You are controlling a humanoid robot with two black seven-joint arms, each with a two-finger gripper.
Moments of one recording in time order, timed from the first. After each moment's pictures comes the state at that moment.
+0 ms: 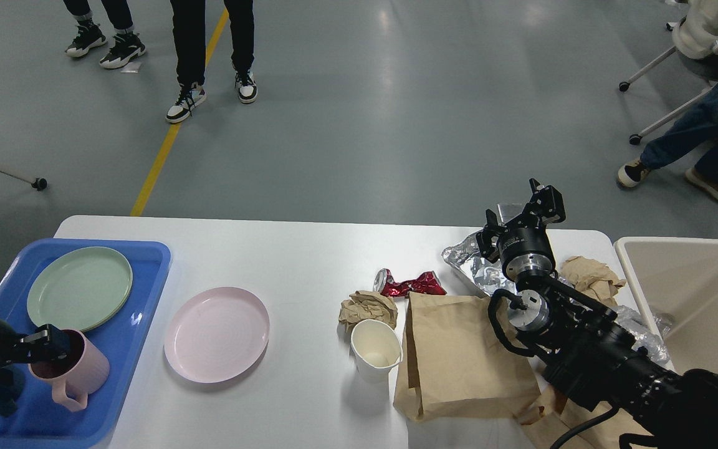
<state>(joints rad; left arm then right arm) -1.33 0.74 1.13 -0.93 0.33 -0.50 -0.12 0.69 -0.05 0.56 0.56 0.21 -0.04 0.60</state>
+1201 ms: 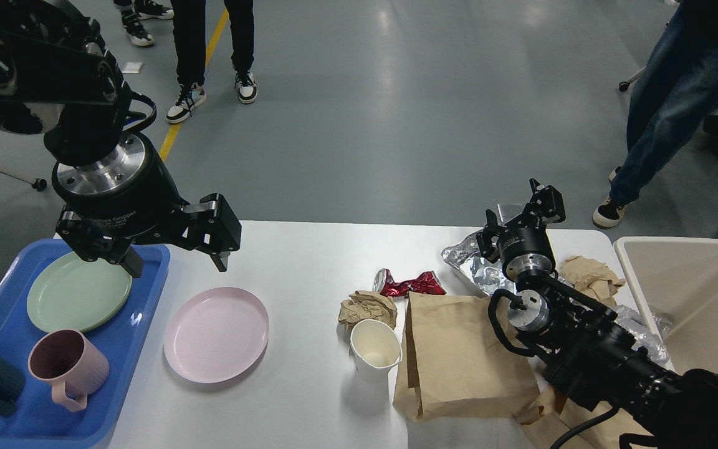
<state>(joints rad) -2.58 0.04 1.53 -1.66 -0.33 -0.81 -0.02 0.69 -0.05 0.56 0.56 0.21 -0.04 0.60</state>
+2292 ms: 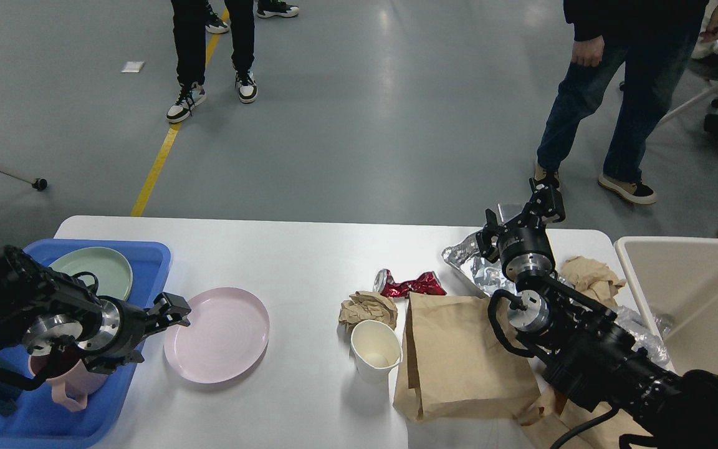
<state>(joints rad) -1.44 0.39 1.27 -1.23 -0.40 -0.09 -0.12 0.69 -0.05 0.56 0.56 0.21 -0.04 0.60</state>
